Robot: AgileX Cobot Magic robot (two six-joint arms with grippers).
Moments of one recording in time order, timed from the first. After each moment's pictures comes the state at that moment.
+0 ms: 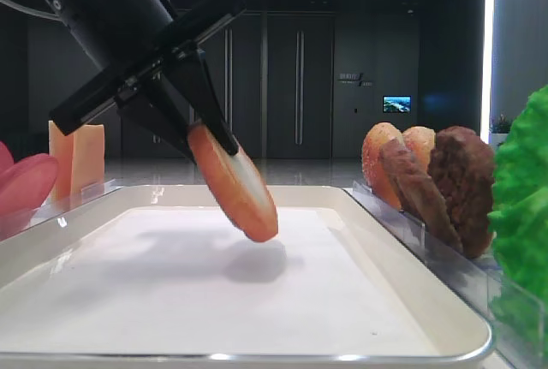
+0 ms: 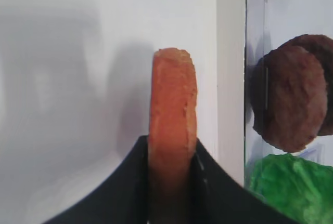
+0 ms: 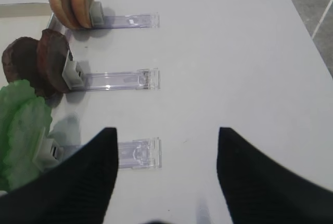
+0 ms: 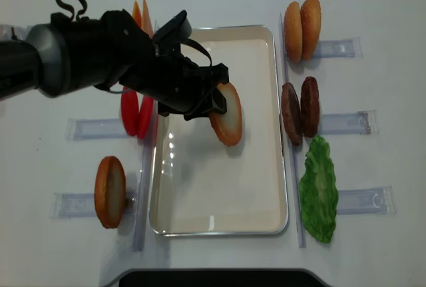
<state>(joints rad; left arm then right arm) -0.52 1.75 -1.00 -0.83 0.48 0.11 0.05 -0.01 -0.51 0.02 1.13 0.01</state>
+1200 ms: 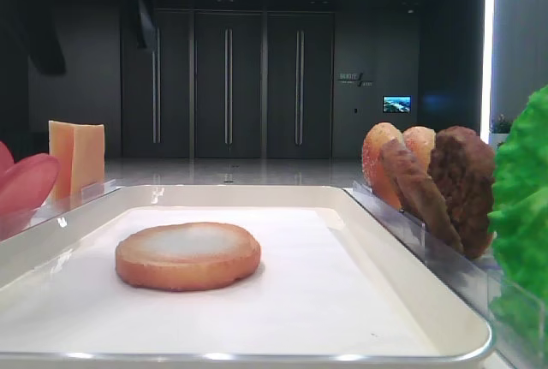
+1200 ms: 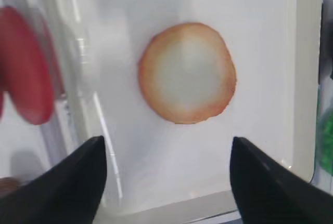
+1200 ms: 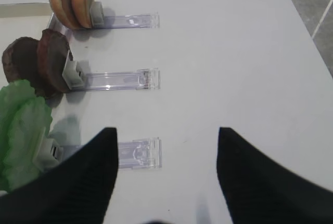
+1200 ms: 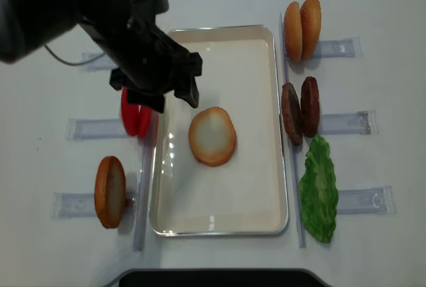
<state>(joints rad) -0.52 1.60 -1.22 -0.14 0.98 -0.41 0.05 -0.01 -0.51 0.02 1.13 0.01</state>
